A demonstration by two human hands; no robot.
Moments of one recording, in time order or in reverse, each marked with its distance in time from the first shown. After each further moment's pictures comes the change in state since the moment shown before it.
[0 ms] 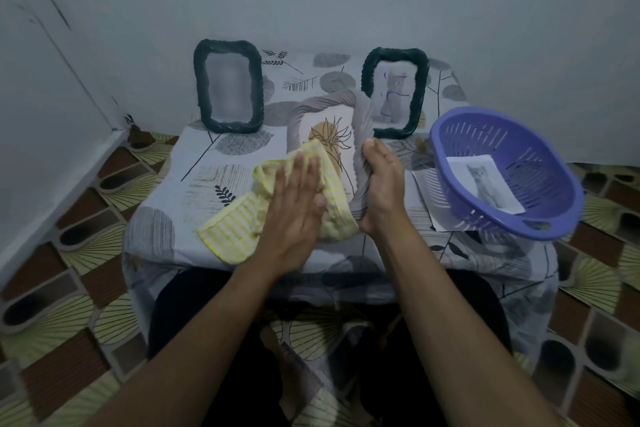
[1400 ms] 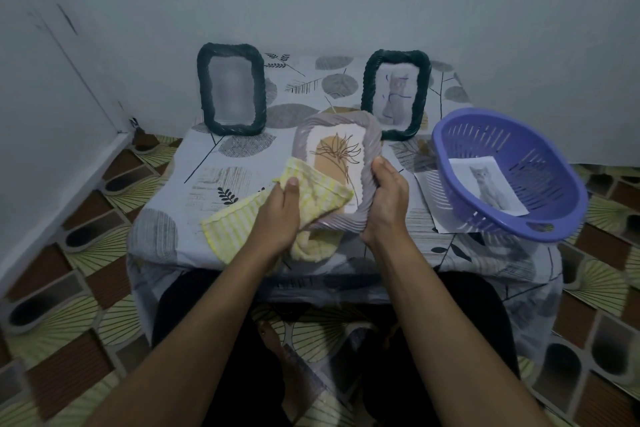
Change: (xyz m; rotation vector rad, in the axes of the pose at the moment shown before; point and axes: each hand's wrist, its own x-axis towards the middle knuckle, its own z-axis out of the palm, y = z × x) left_hand 0.009 0.030 -0.029 -0.358 -0.001 -0.663; right_hand 0.000 0.020 -0.016 0.055 0.118 -0.020
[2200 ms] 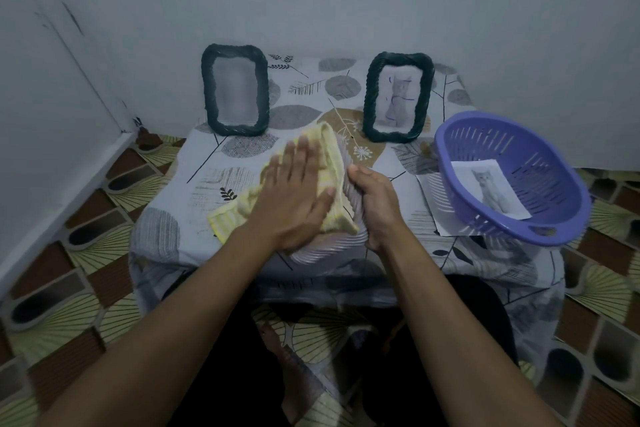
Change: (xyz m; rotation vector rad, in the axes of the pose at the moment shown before) left_hand 0.033 -0.005 -0.004 0.829 -0.072 0.560; right_hand -0.004 -0.003 0.001 -0.083 -0.304 0.205
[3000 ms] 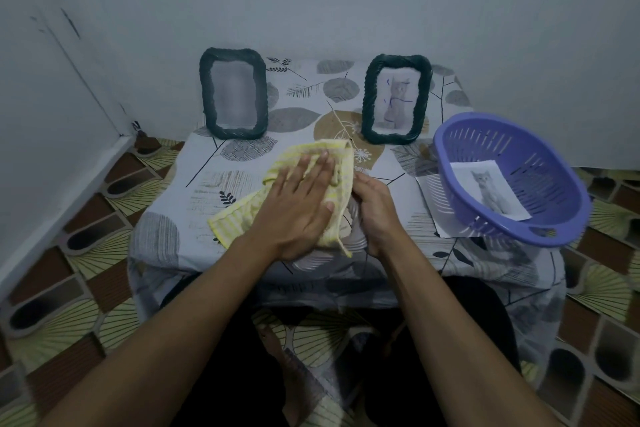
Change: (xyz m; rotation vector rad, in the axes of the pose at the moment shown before) left_hand -0.003 -0.008 0.014 0.000 0.031 0.166; right_hand -0.002 0.002 -0.003 -0.111 -0.035 -0.045
